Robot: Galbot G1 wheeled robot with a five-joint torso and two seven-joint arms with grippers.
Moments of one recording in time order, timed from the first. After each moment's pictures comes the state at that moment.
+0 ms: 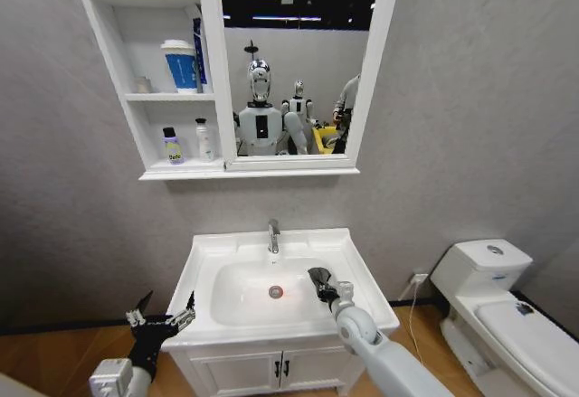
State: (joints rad) left arm 1.97 -1.21 -0.68 -2.50 -0.28 0.25 -0.26; right arm -0.99 1.07 -0.03 1.62 0.85 -0.43 0.56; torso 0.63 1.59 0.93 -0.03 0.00
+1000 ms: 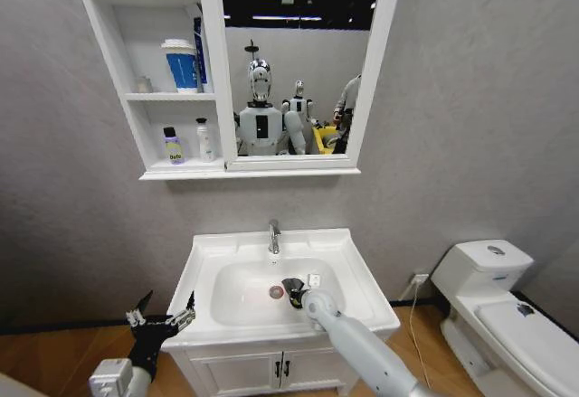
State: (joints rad) left arm 1.97 -1.21 -0.68 -2.50 -0.28 0.25 -0.26; right arm -0.74 1.28 -0.22 1.34 1.13 -0.48 0.61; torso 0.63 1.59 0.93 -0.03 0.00
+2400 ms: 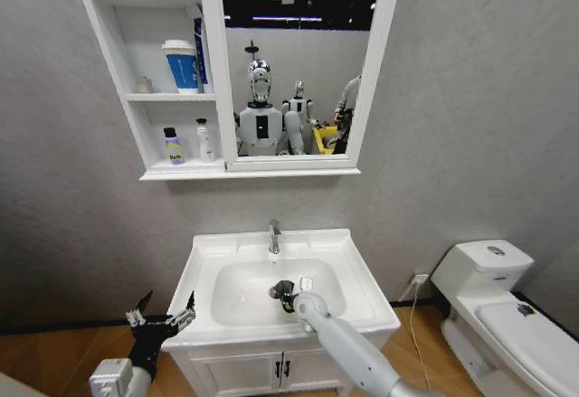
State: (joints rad) left arm 1.97 -1.21 -0.68 -2.50 -0.28 0.25 -0.26; right arm -0.77 1.26 -0.19 1.31 1.14 -0.48 0.63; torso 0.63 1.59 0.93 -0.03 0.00
